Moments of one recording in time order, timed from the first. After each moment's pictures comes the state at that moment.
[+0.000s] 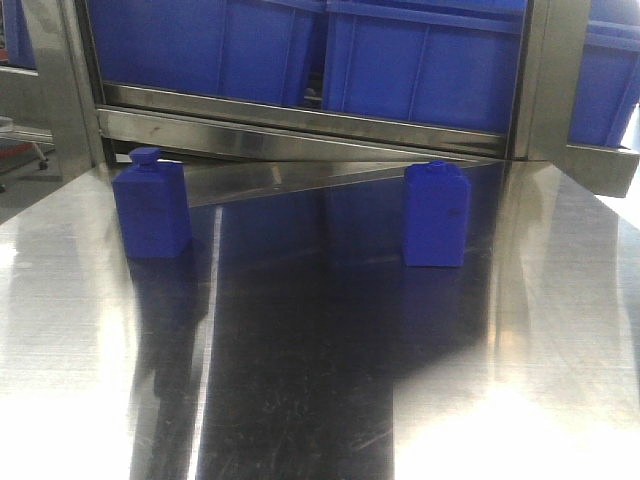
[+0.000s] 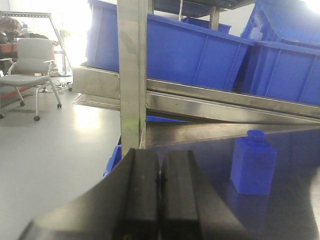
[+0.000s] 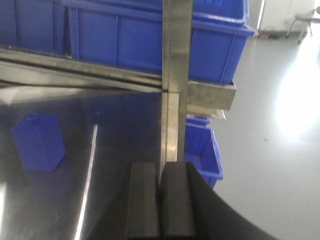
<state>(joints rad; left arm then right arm) -0.07 -0.01 0.01 -0.02 0.01 -0.05 0.01 -0.01 -0.18 0.05 0.38 -0.01</state>
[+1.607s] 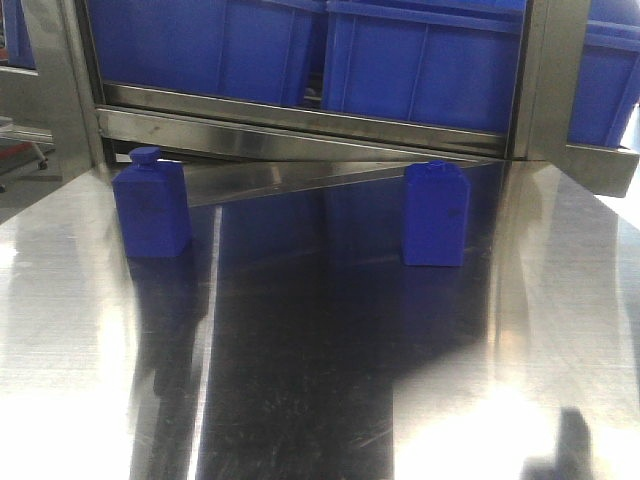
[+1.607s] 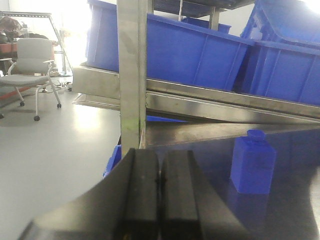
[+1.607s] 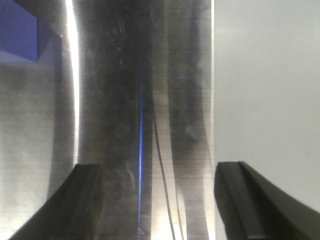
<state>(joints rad) -0.07 -0.01 0.01 -0.02 0.01 -0.05 0.27 1.32 -1.14 -0.11 1.12 0.42</state>
